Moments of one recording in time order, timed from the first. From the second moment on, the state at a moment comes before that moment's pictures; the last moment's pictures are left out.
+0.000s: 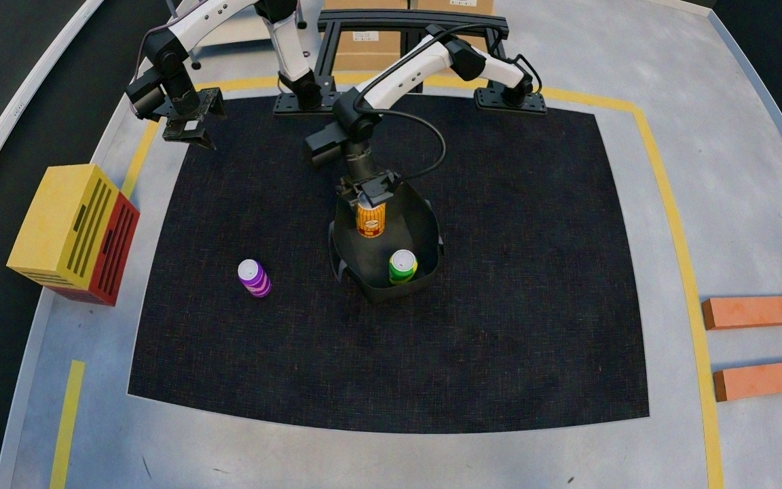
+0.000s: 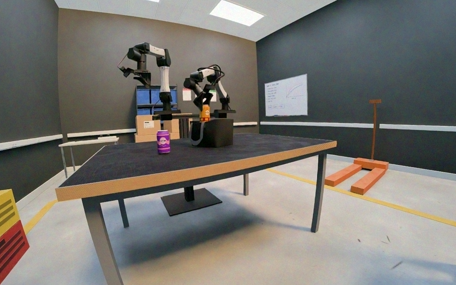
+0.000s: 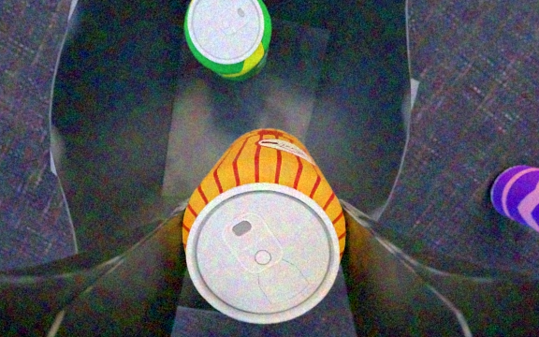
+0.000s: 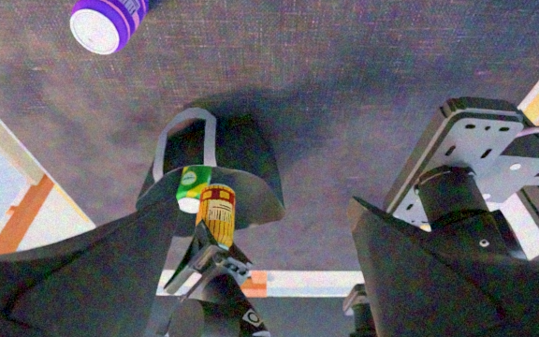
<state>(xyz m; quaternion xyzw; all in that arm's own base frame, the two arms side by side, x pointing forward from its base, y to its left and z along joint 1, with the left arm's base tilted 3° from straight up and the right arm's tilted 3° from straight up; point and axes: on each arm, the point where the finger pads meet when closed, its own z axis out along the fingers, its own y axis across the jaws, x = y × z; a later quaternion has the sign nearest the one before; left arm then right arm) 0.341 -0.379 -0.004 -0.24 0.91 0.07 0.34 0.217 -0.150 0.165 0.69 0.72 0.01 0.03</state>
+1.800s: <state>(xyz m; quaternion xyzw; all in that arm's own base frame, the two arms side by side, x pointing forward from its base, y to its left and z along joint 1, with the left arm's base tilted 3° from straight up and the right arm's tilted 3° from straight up) 0.345 -0.378 -0.071 -0.24 0.91 0.07 0.34 0.217 -0.150 0.165 0.69 0.72 0.01 0.03</state>
